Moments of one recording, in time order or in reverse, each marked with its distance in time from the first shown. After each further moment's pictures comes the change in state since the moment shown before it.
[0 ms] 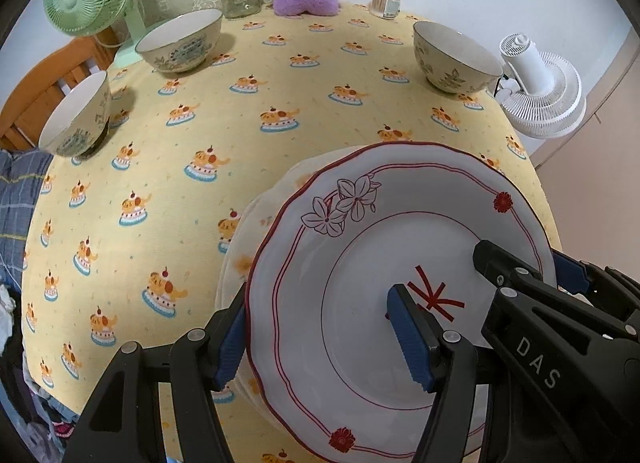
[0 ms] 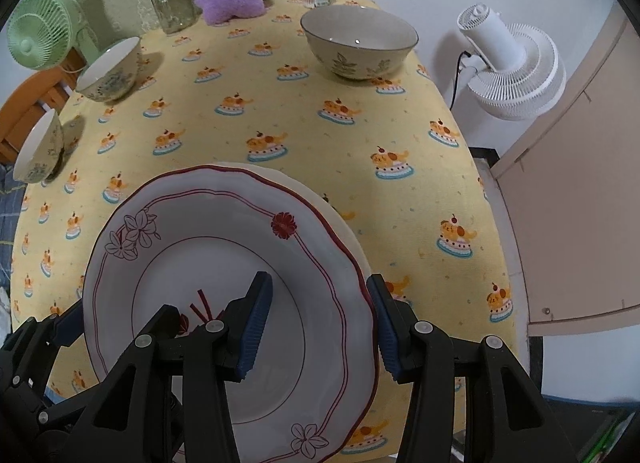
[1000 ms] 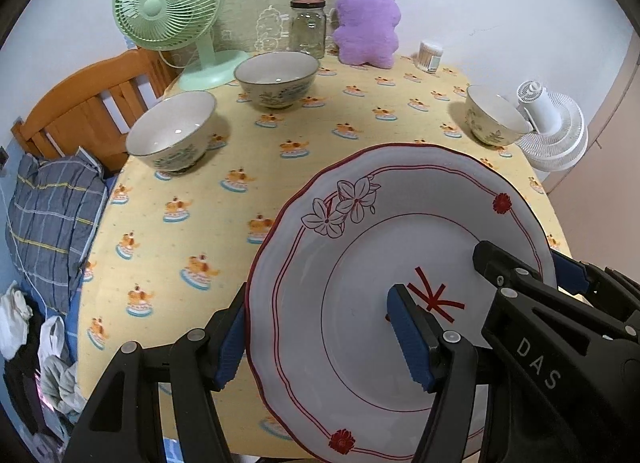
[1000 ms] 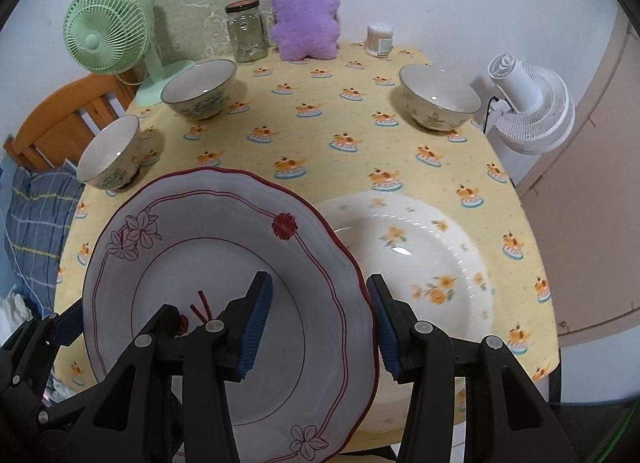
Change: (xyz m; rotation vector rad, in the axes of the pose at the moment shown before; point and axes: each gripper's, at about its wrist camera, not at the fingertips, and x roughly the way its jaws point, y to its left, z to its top) left arm -0.064 0.105 -0.015 -0.018 -0.133 0.020; right arm -0.062 0.112 -0.014 -0.016 -0.137 0.039
